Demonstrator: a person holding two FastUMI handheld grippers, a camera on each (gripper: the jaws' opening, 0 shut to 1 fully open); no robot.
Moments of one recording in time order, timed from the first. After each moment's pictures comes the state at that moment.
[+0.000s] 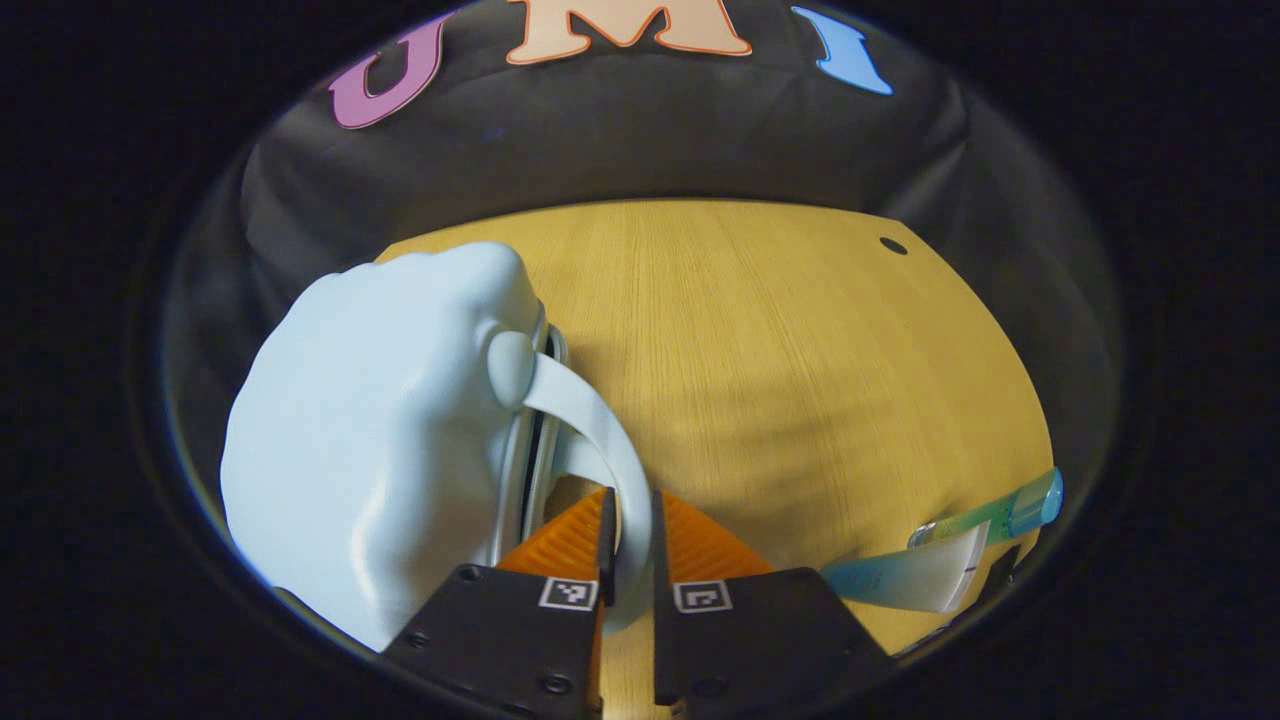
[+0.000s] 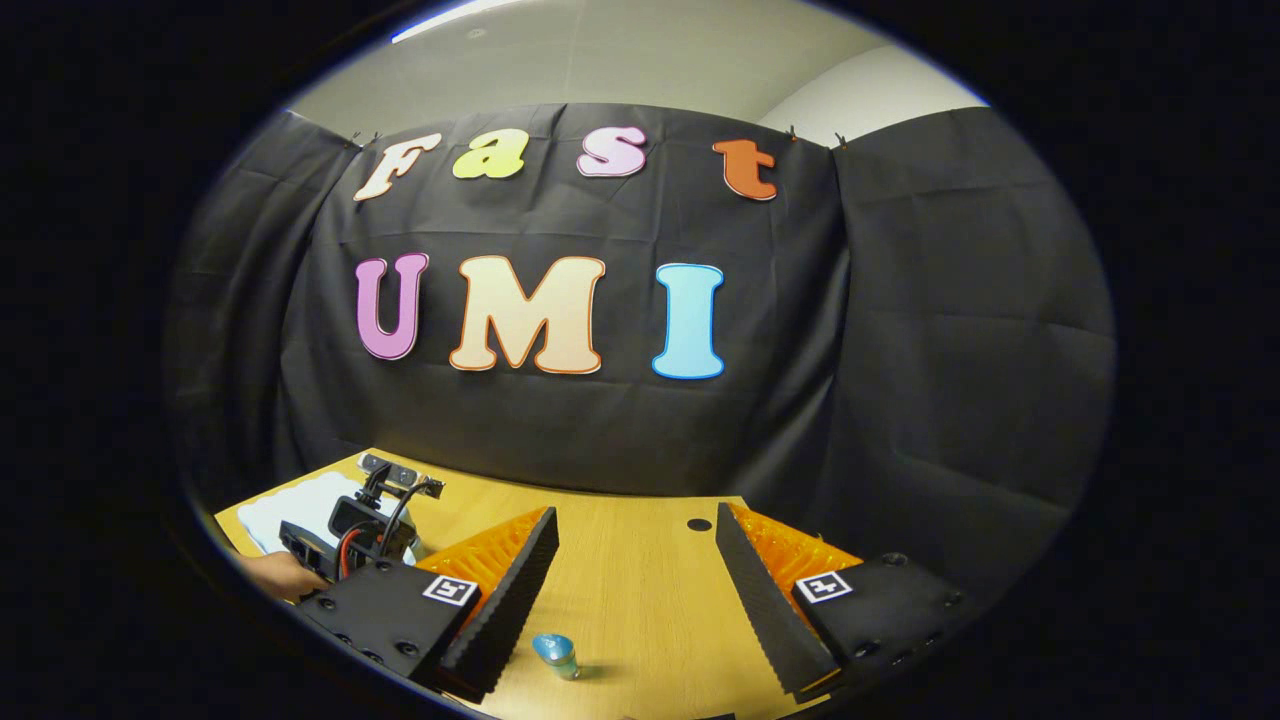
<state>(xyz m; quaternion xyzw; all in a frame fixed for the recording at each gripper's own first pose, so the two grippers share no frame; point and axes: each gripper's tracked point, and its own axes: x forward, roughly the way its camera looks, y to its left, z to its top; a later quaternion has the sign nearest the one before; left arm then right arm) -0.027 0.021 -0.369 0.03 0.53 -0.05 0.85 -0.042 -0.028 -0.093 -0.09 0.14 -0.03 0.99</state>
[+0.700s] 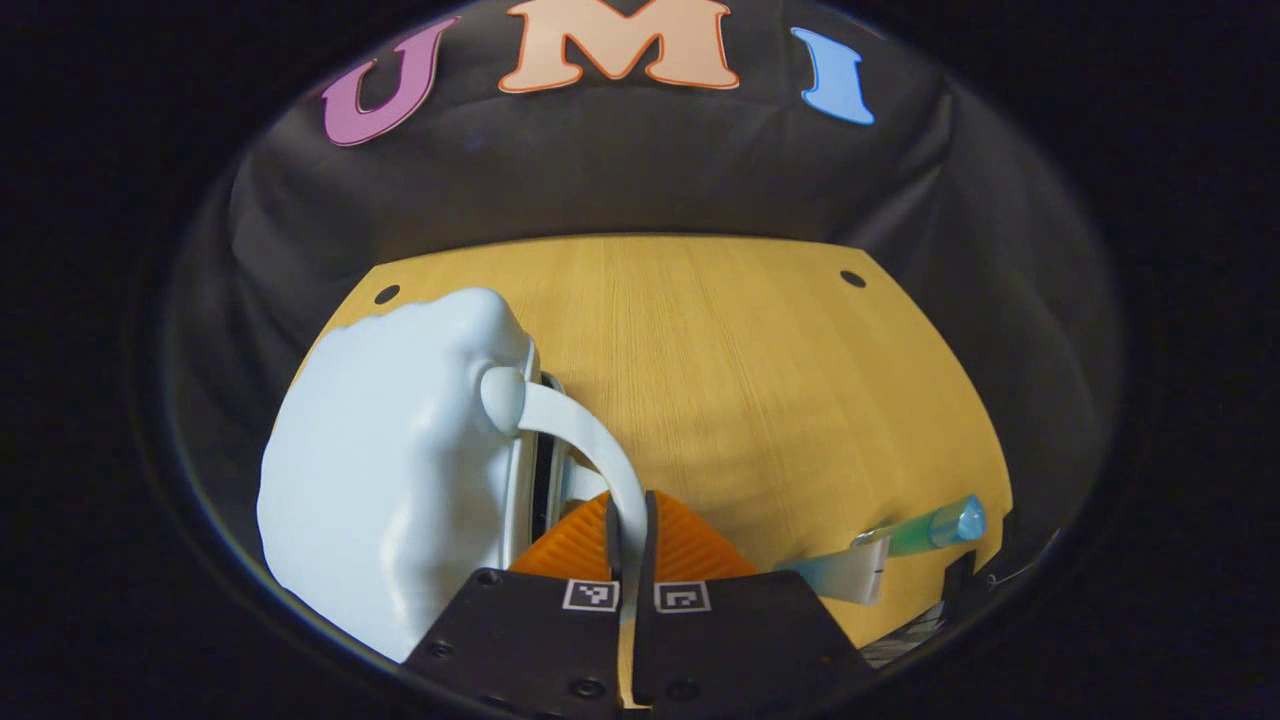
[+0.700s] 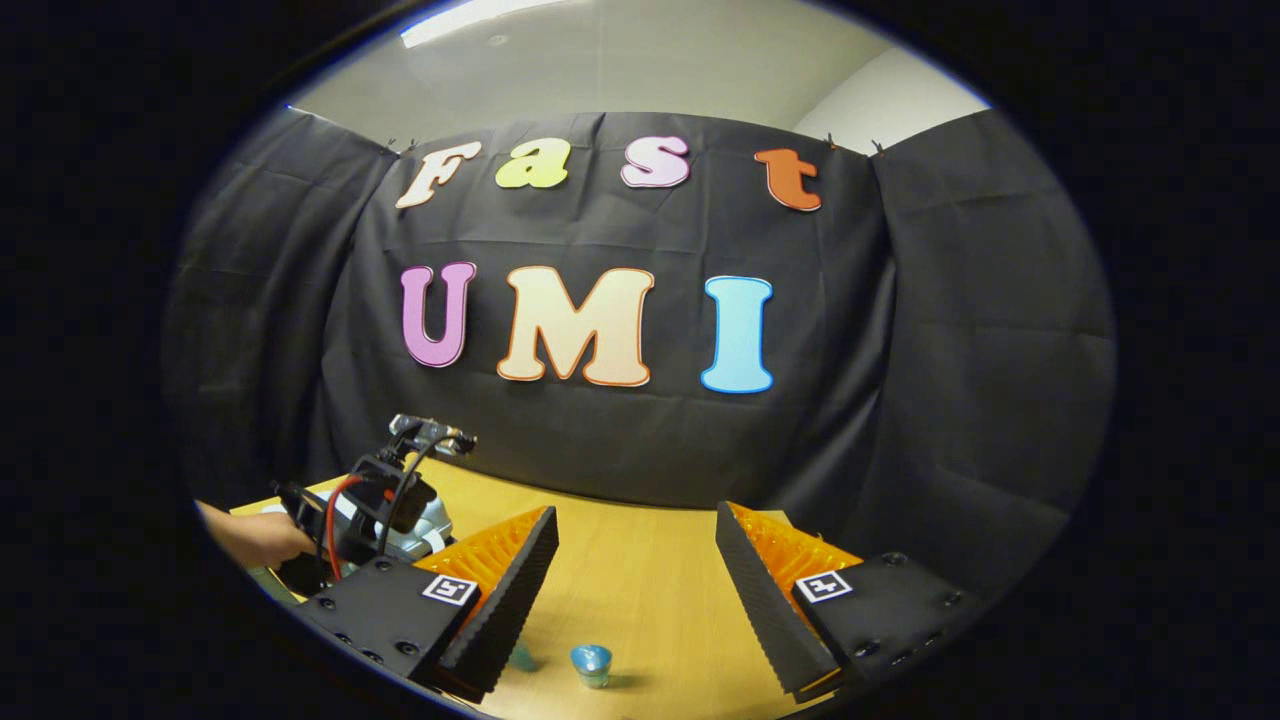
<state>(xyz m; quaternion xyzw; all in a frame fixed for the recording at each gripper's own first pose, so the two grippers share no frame) -0.007 0.013 -0.291 0.00 0.49 -0.07 0.87 -0.032 0.018 -0.092 -0.09 0.12 0.04 0.99</state>
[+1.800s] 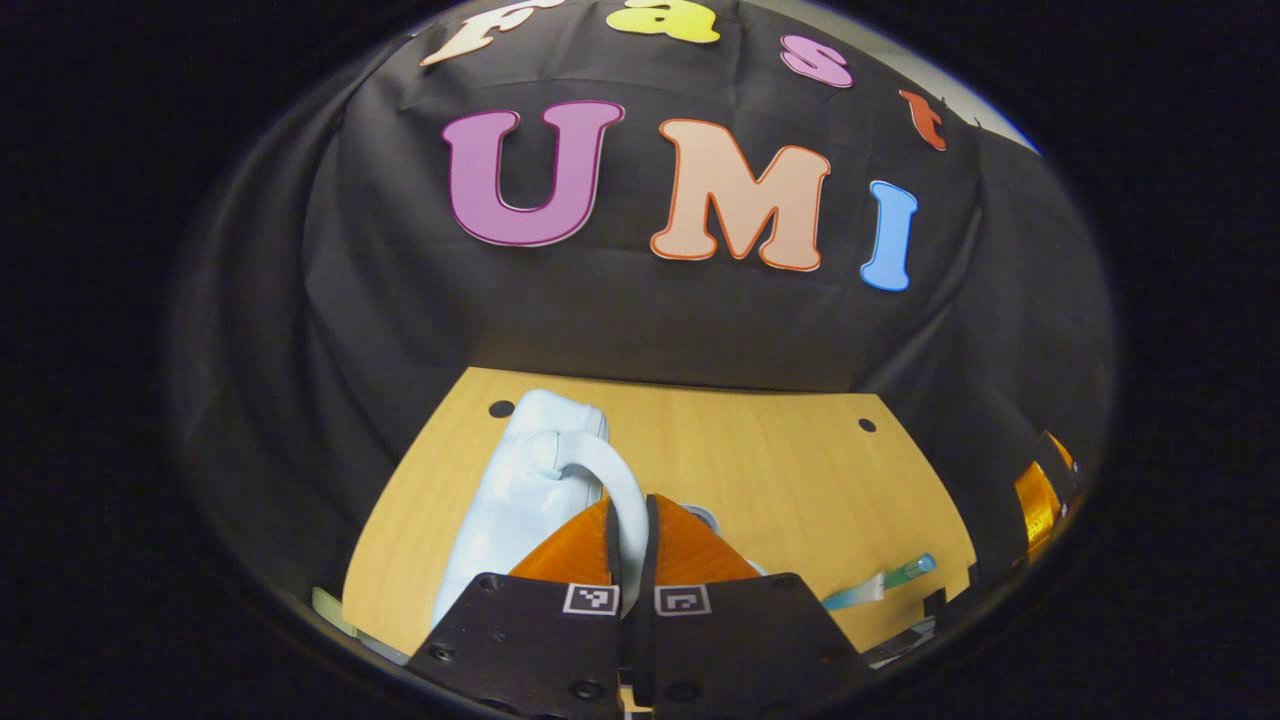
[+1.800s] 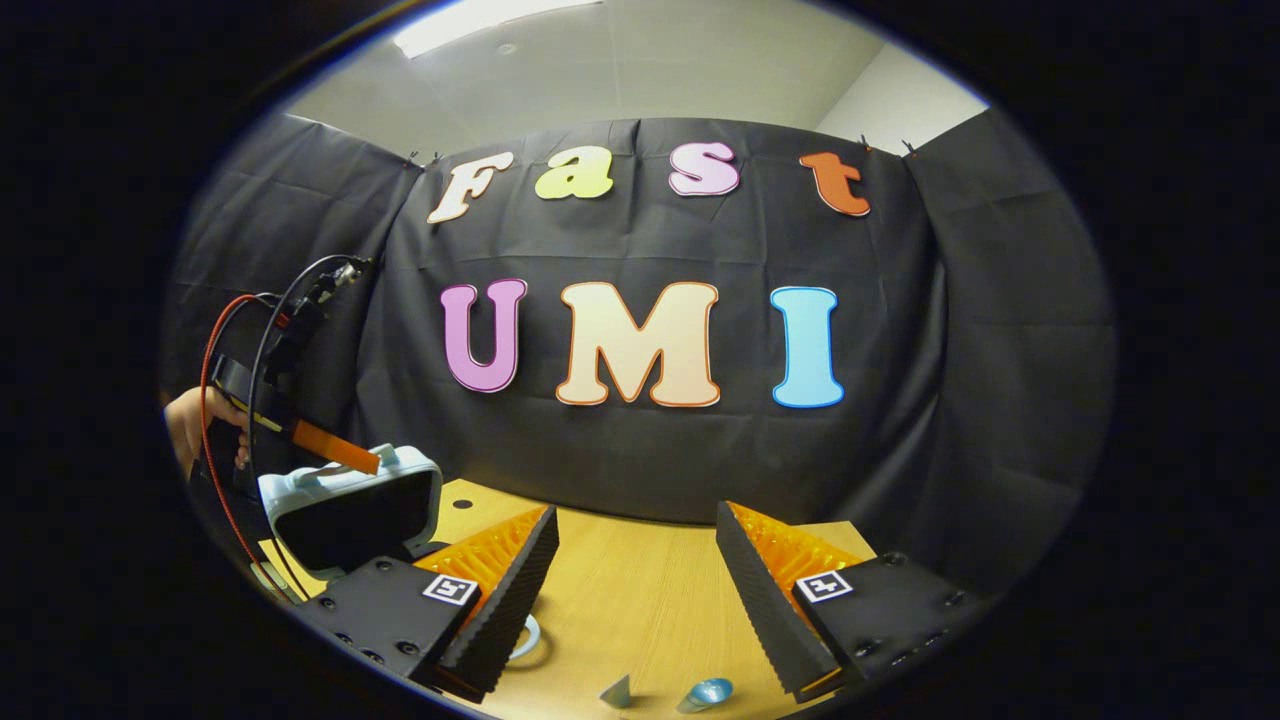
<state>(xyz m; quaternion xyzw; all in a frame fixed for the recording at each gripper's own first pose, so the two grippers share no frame) 0.042 0.210 -0.119 -0.03 0.35 -0.04 0.94 -0.006 0.134 -0.099 -0.07 0.11 0.07 0.99</state>
